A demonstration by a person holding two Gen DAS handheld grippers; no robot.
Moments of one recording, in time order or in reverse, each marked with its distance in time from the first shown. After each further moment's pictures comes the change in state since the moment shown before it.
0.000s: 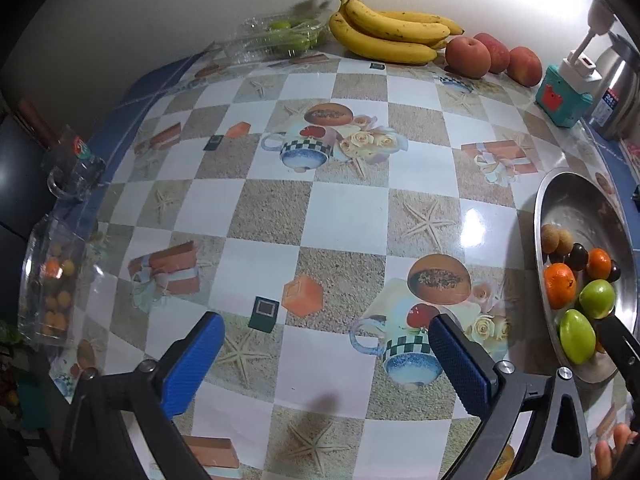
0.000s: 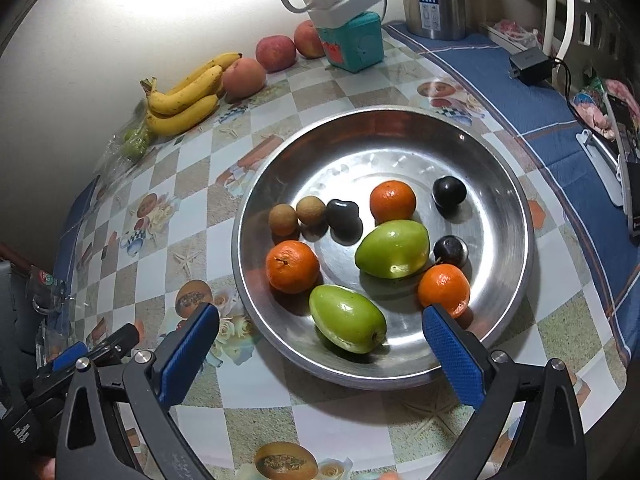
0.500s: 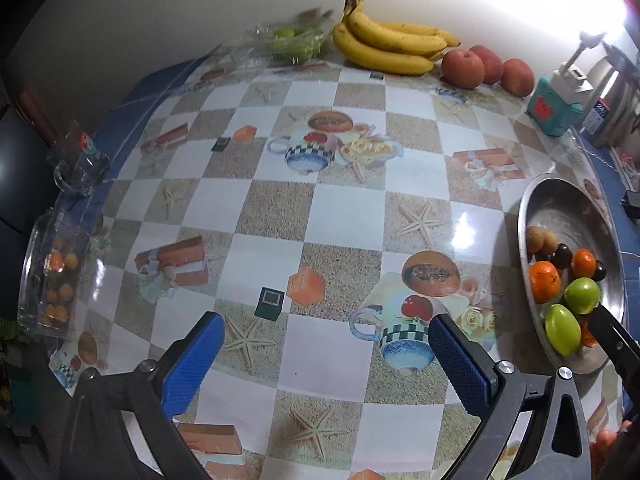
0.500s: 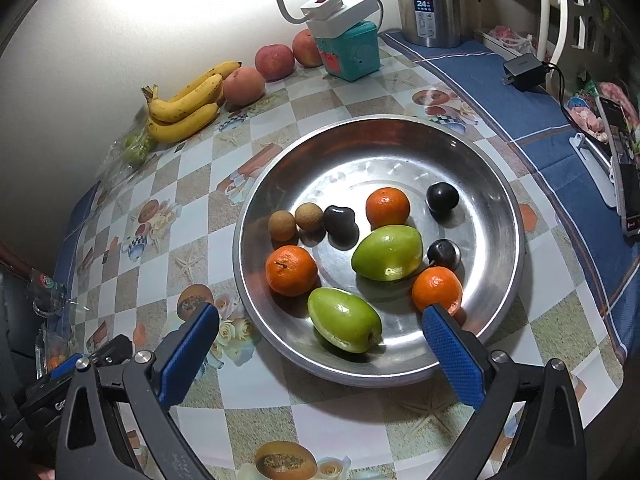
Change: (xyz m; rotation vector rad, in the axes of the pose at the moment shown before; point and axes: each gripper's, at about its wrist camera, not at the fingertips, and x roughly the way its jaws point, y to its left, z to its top) left arm -0.023 0.005 -0.007 -0.003 -0.038 -0.021; right arm -0.008 -0.001 -0.002 0.007 -0.025 -0.006
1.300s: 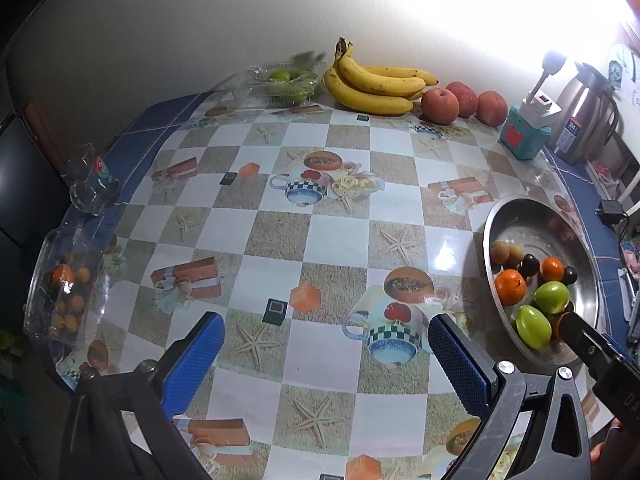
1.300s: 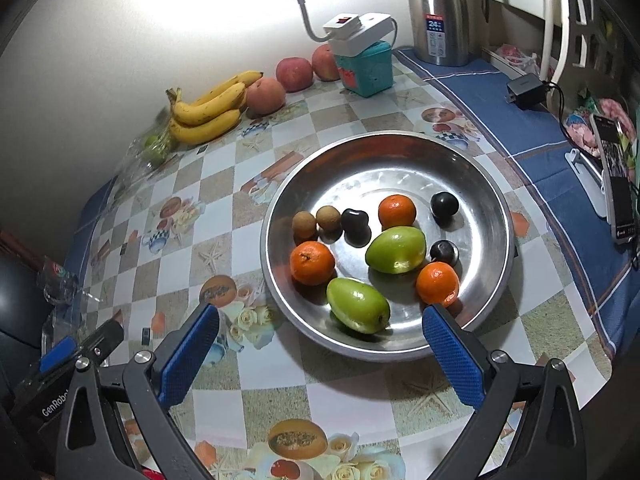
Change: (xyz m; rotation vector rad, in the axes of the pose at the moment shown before) left arm -0.043 0.006 -0.013 0.007 -0.114 -0.040; right arm -0.029 0.014 -0.011 -0.054 -0.031 0.019
